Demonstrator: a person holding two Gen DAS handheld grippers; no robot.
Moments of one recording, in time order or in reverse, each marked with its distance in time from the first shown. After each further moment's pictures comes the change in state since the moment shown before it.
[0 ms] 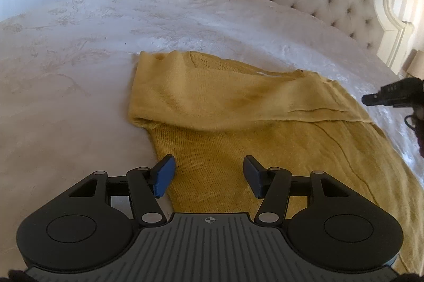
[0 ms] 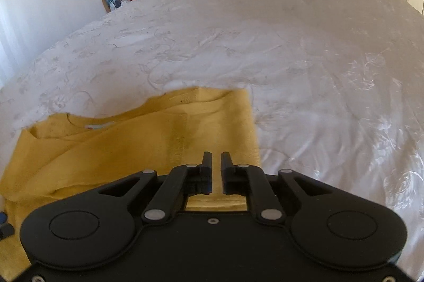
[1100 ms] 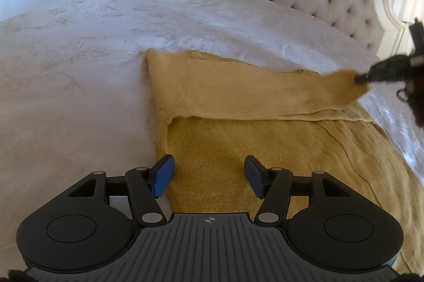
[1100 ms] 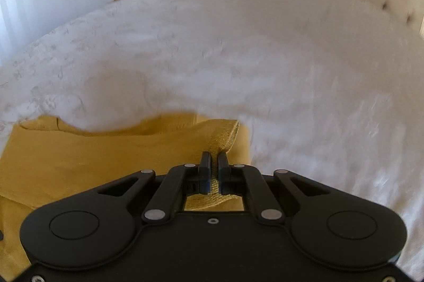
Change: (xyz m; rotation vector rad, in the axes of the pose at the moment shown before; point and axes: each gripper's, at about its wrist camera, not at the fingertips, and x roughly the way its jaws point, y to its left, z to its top) left arm 0.001 -0.001 -0.003 -0.002 -0.003 -0.002; right arm 0.021 0.006 0.041 -0.114 0.041 -0.020
